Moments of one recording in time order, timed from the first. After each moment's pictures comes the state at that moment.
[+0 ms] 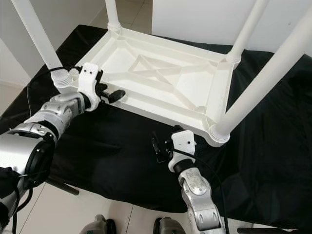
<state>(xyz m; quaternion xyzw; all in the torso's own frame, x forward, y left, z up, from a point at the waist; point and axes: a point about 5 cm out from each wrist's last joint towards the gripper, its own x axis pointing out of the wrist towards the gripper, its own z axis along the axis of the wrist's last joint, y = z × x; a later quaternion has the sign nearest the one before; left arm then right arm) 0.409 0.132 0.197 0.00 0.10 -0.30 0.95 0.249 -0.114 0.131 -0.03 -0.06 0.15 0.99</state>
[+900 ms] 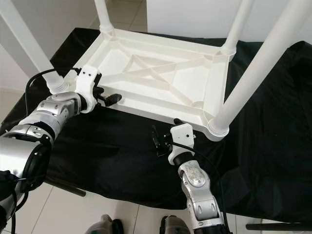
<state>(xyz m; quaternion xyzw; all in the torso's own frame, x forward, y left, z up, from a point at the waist) 0.398 0.144 0.172 0.05 0.18 -0.33 0.92 0.263 -0.121 0.134 -0.04 -0.08 0.13 0.99</state>
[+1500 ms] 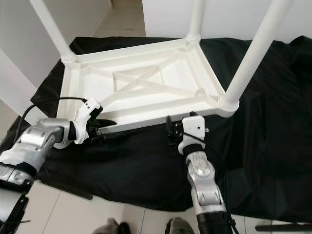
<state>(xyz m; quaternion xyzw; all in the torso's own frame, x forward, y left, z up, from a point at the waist) 0.322 0.140 0.136 0.03 0.25 -0.57 0.78 0.288 -0.143 0.139 -0.05 -0.10 0.03 0.99</state>
